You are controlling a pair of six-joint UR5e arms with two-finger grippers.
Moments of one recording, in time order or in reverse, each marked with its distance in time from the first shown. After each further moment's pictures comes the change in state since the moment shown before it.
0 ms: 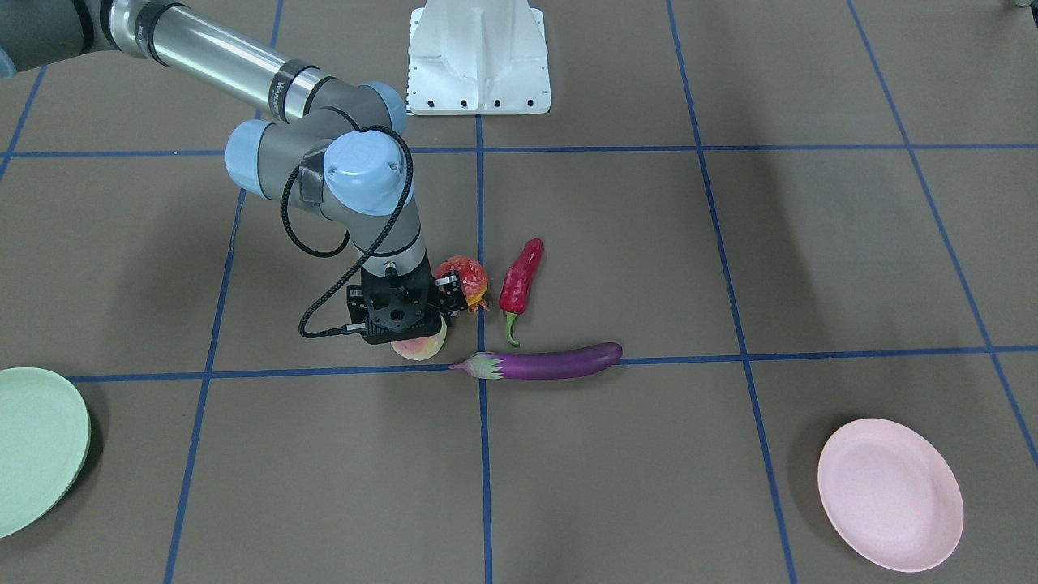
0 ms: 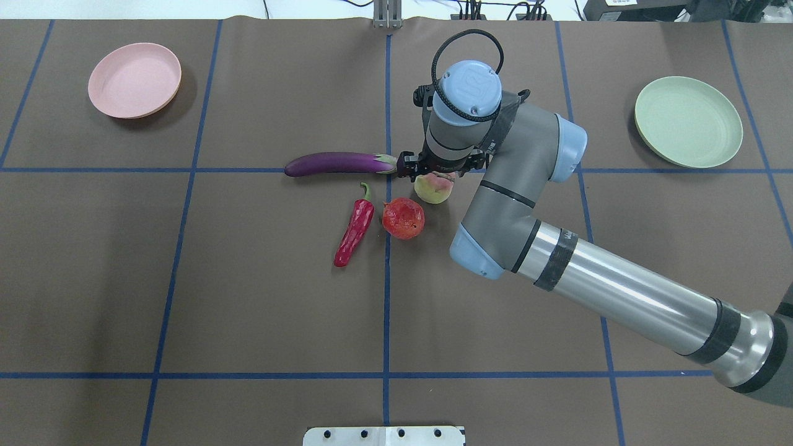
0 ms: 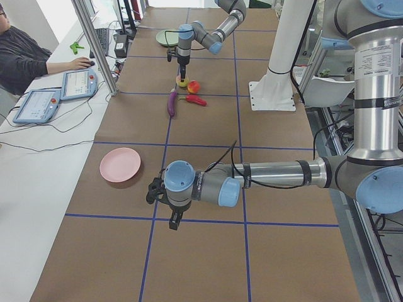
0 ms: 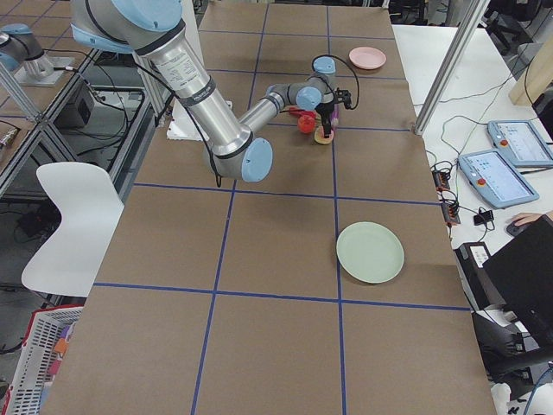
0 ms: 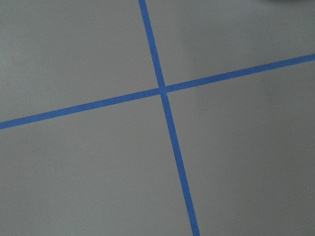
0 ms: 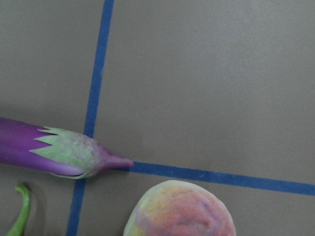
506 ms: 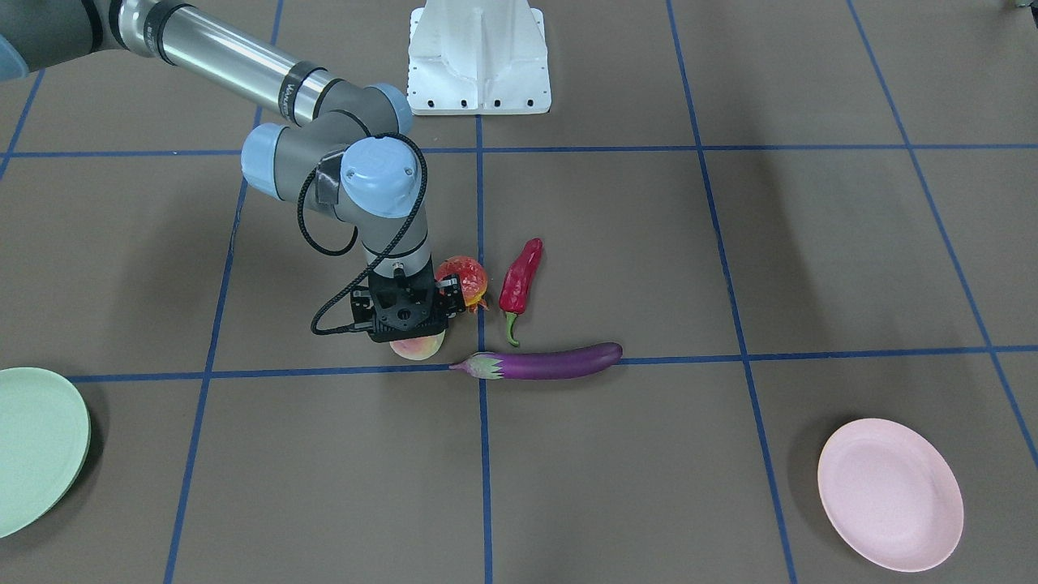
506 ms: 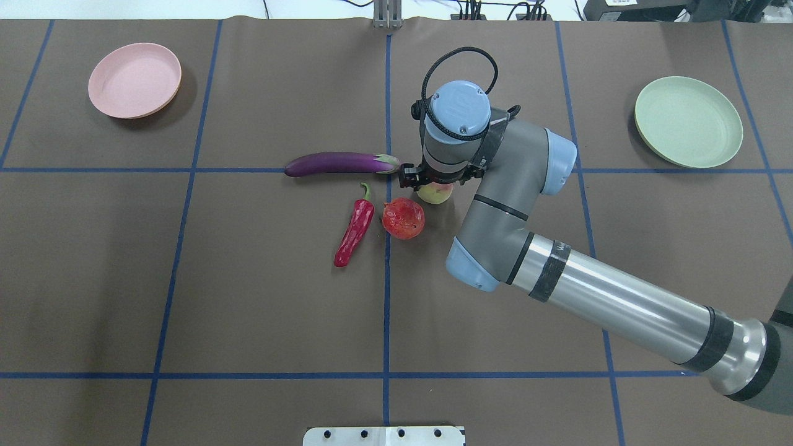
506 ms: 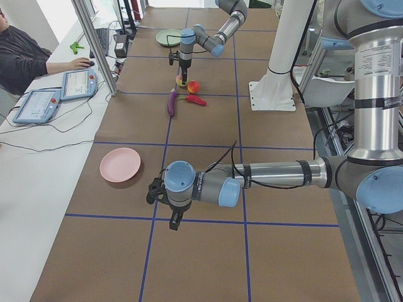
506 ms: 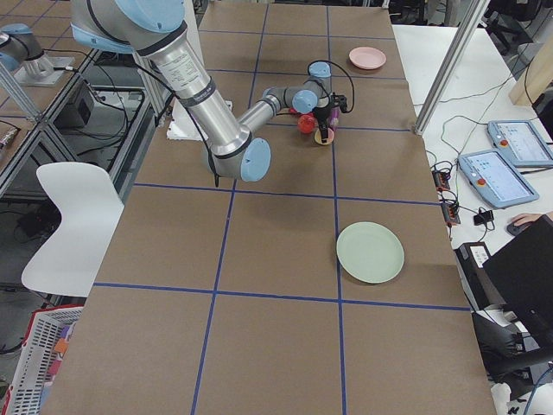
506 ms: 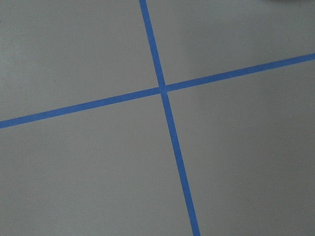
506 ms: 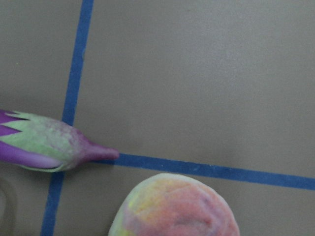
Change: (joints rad) left arm 0.000 0.001 0.000 0.000 0.000 0.000; right arm -0.021 0.000 -0.019 -0.001 -0.033 0.000
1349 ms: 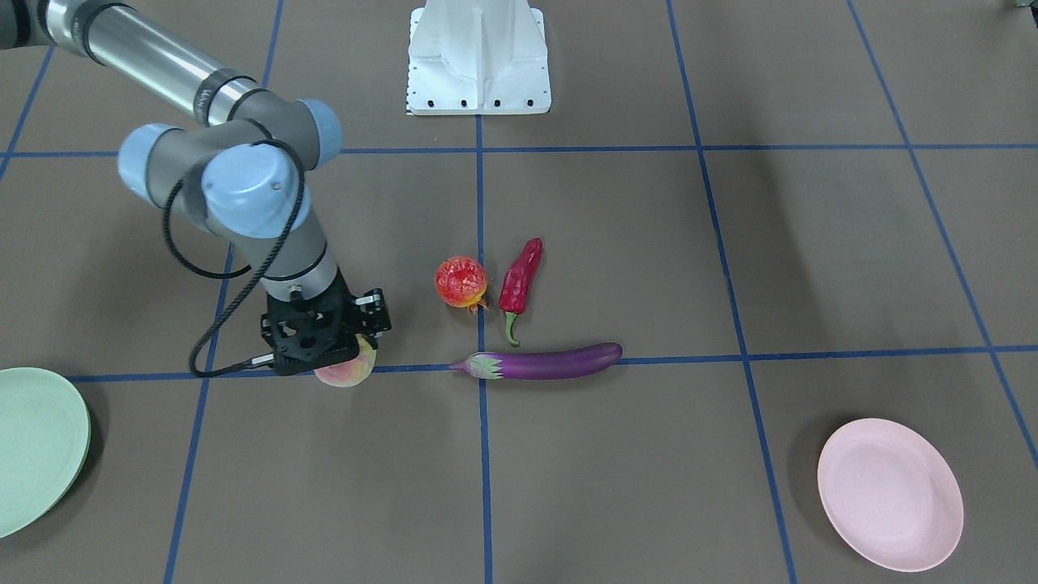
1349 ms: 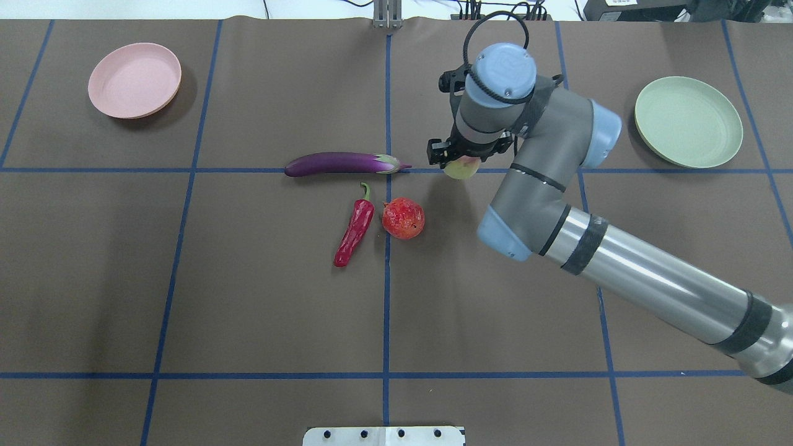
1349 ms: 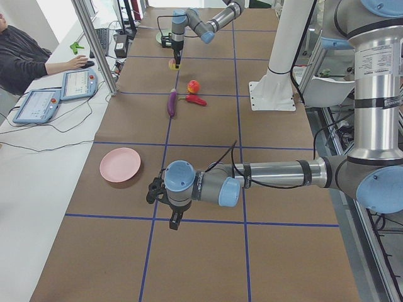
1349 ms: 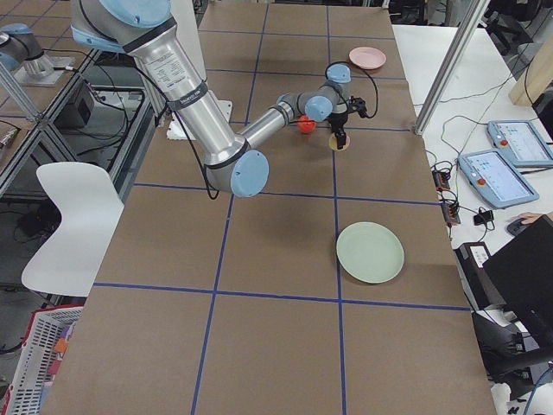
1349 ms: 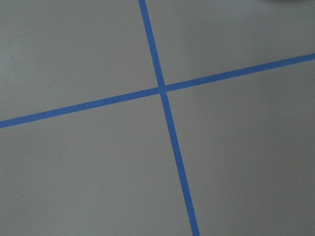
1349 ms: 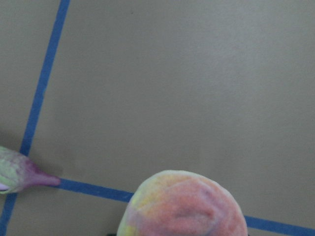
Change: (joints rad) left arm 0.000 0.000 -0.001 0.000 -0.001 0.000; right arm 0.223 -0.143 0.119 0.008 0.205 -0.299
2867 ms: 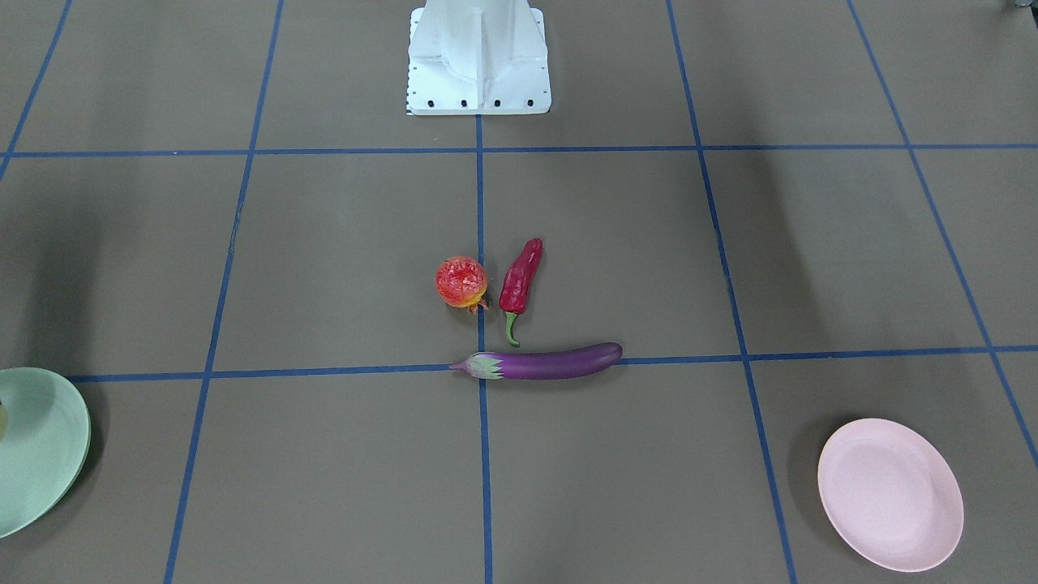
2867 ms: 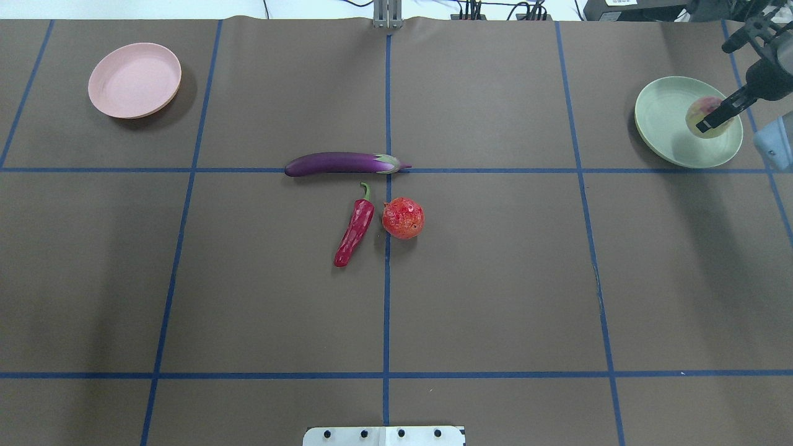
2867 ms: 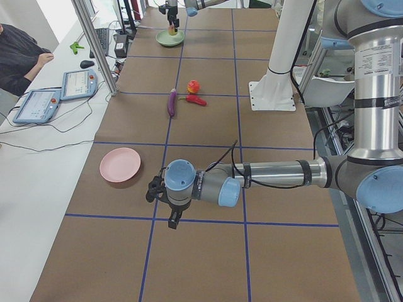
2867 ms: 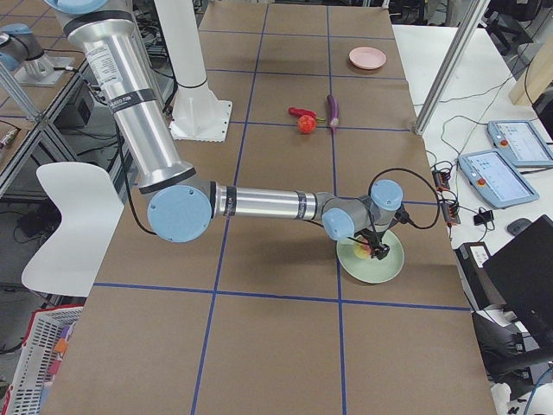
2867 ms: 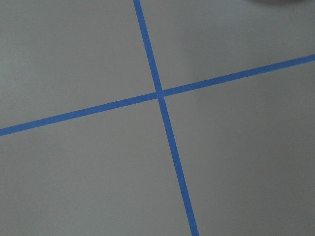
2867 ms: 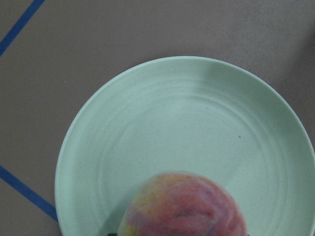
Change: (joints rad) left arm 0.000 0.000 0.000 -0.020 0.000 0.004; right arm 0.445 -0.260 -0.359 0.313 0.299 -0.790
